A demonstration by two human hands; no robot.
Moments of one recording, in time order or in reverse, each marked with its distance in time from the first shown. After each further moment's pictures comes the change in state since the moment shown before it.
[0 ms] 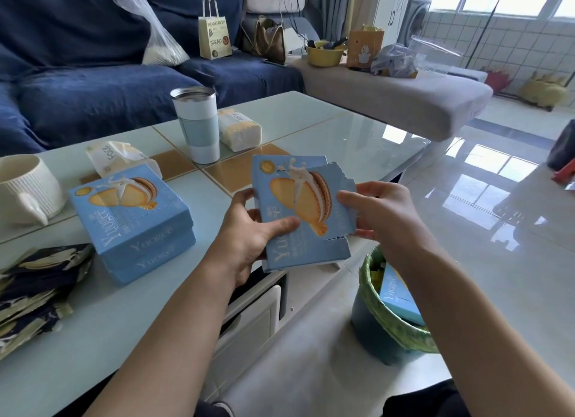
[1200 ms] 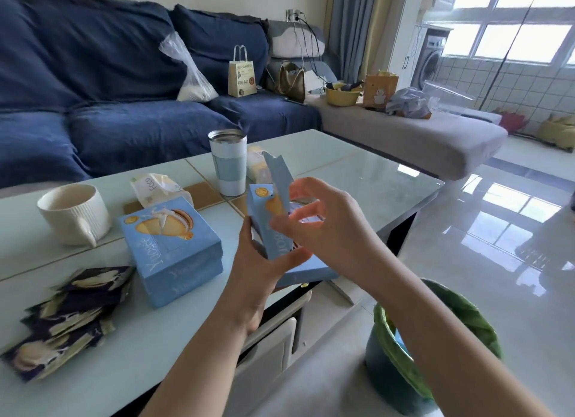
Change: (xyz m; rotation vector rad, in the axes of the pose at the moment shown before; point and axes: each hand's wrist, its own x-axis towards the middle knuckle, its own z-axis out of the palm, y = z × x) left_hand -0.031 0.011 -0.015 -0.074 -0.057 0.270; right_hand -0.037 -0.063 0.073 -0.310 -0.345 -0.513
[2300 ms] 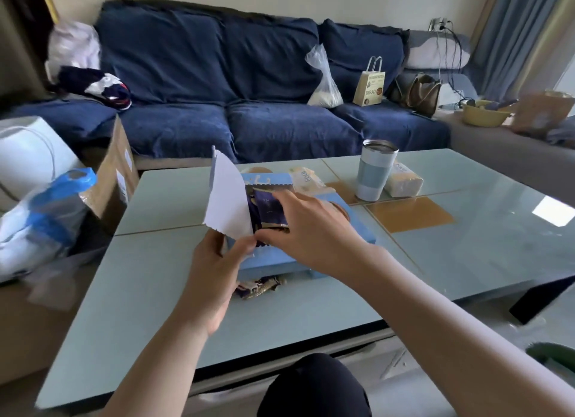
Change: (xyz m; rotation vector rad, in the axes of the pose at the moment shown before) left_hand -0.130 0.073 -0.207 0.114 0.558 0.104; right_hand 0.006 -0.114 0.194 -0.621 -0.425 -0.383
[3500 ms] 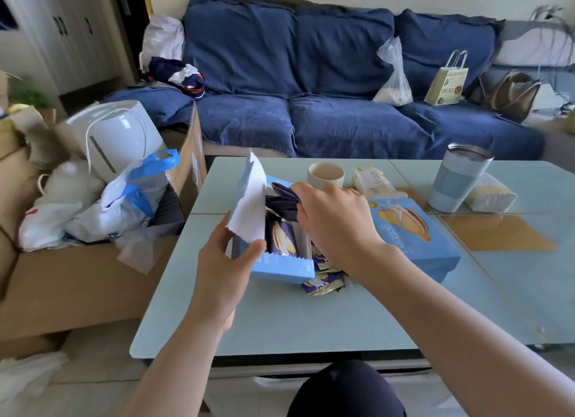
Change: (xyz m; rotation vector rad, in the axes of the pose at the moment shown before) left_hand -0.013 -0.006 -0.080 0.174 0.352 0.047; right_hand 0.045 -0.053 0.044 -0.357 0.216 -0.207
